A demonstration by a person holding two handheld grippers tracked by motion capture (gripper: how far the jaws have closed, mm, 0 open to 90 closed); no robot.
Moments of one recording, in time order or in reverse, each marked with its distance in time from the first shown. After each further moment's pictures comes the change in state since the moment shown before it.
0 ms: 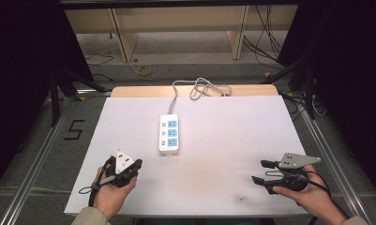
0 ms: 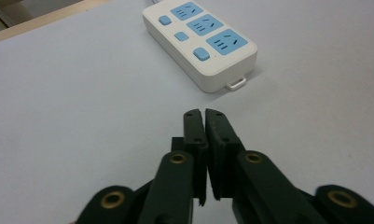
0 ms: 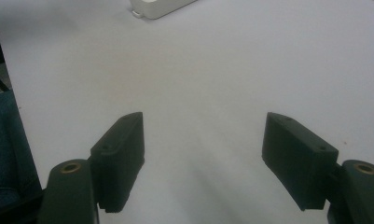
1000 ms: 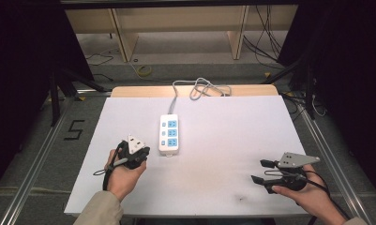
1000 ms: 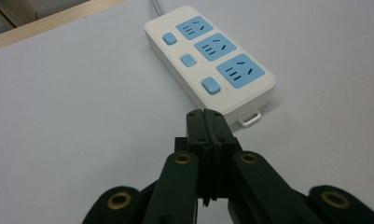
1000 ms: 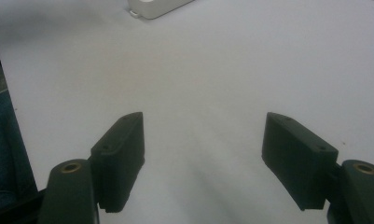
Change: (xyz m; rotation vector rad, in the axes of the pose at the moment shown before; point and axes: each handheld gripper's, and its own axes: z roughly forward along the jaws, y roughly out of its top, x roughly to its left) left arm 0.003 0.036 0.040 0.037 0.018 -0.014; right arm 0.000 0.001 0.001 0.006 -0.008 0.006
